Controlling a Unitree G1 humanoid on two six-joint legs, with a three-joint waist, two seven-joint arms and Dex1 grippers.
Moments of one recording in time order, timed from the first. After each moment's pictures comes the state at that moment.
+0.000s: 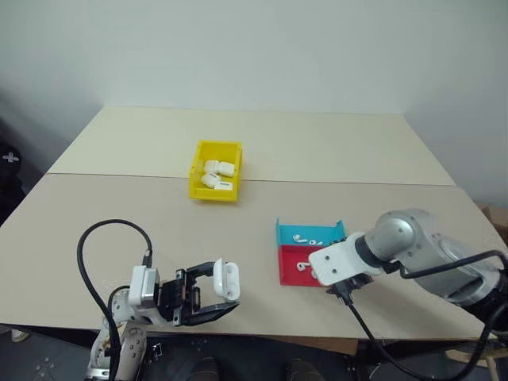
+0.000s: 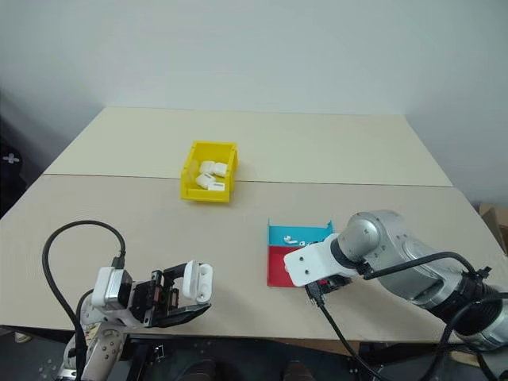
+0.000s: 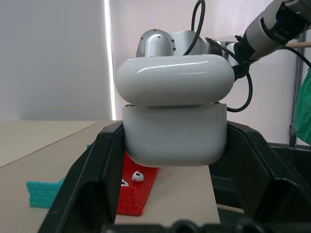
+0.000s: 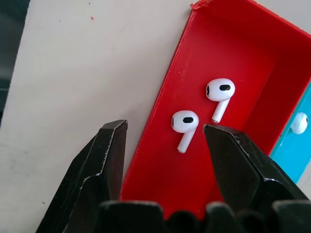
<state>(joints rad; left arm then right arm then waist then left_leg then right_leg) 0.03 0.38 0.03 -0.15 -0.71 -0.18 -1.42 -0.73 -1.04 0.63 -0.43 -0.14 0.43 1.38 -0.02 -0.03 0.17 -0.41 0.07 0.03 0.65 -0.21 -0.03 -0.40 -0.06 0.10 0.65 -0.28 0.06</state>
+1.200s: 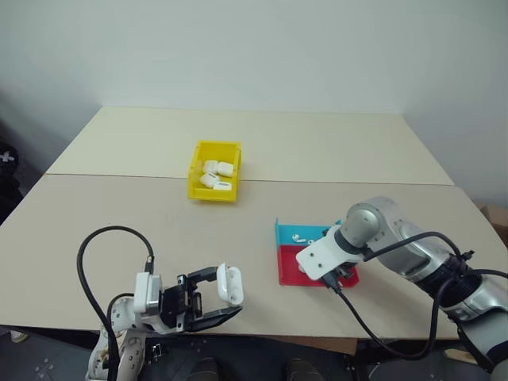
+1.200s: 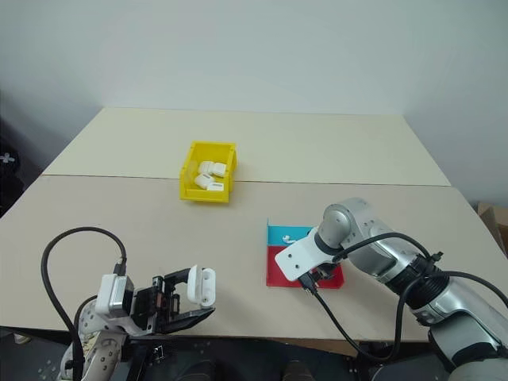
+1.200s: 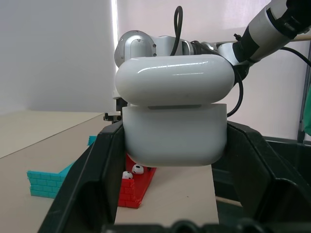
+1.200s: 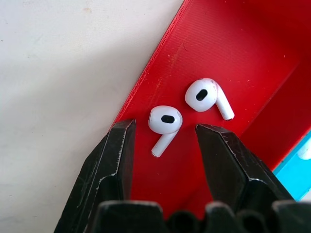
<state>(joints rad) 0.08 0.38 0.02 -0.20 -0.66 -0.19 -1.36 -0.80 -0.85 0.65 -0.15 -0.33 0.20 1.53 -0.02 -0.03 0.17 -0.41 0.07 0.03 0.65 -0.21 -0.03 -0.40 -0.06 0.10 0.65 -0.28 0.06</state>
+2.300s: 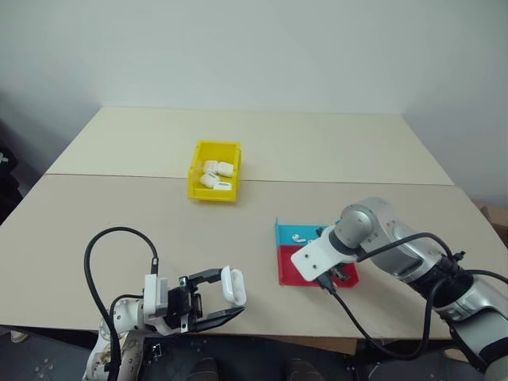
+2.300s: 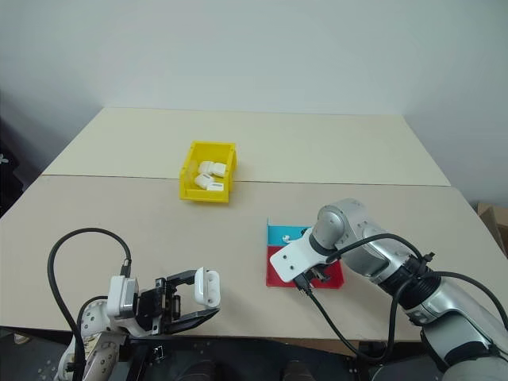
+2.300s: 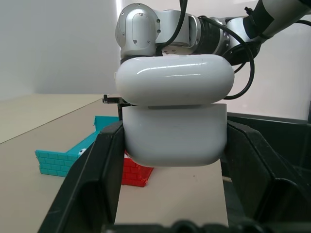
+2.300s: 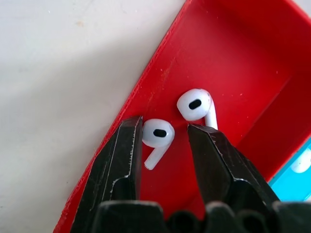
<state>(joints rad) 0.09 0.41 0.00 -0.20 -0.59 -0.21 -1.30 -0.80 -0.81 0.65 -0.14 -0.37 0.21 1.54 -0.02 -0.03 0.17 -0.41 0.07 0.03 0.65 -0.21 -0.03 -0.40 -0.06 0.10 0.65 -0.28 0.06</state>
